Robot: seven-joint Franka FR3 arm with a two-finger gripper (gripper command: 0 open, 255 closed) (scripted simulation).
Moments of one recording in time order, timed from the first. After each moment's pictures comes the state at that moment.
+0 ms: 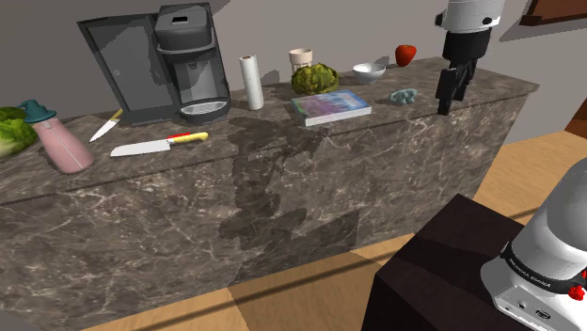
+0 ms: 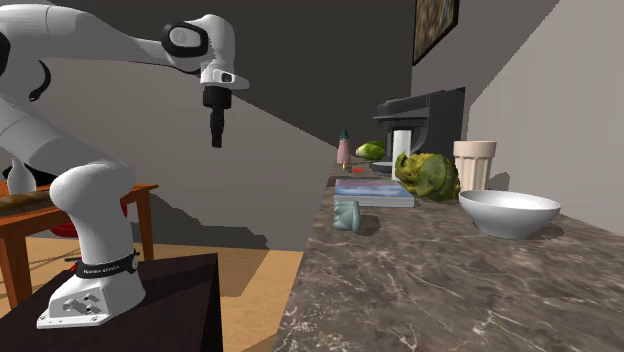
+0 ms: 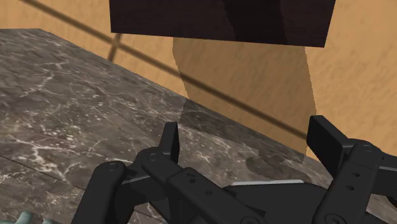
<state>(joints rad) 0.00 -0.79 0.04 -2.36 -0.01 1.50 -0.09</state>
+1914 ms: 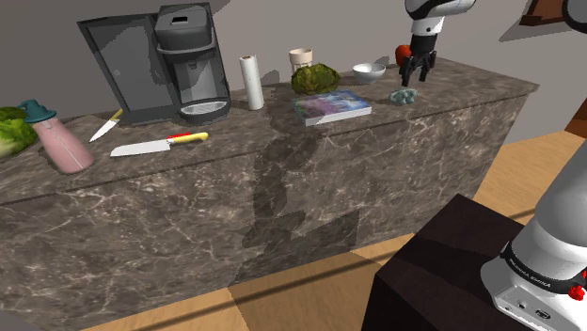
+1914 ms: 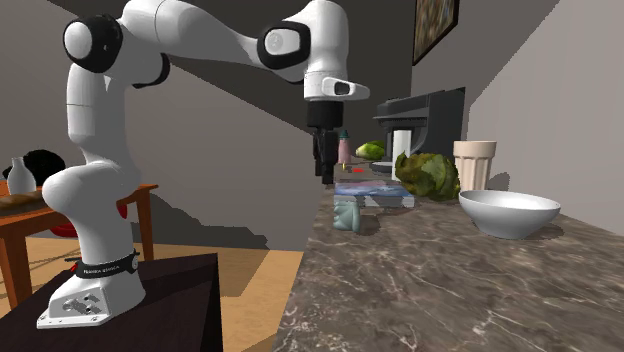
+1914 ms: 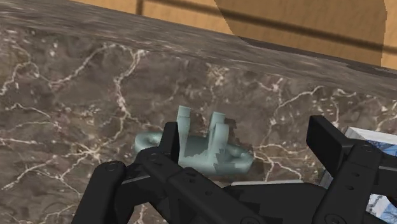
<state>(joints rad) -0.18 0.08 -0.29 -1.73 0.04 1.79 -0.34</state>
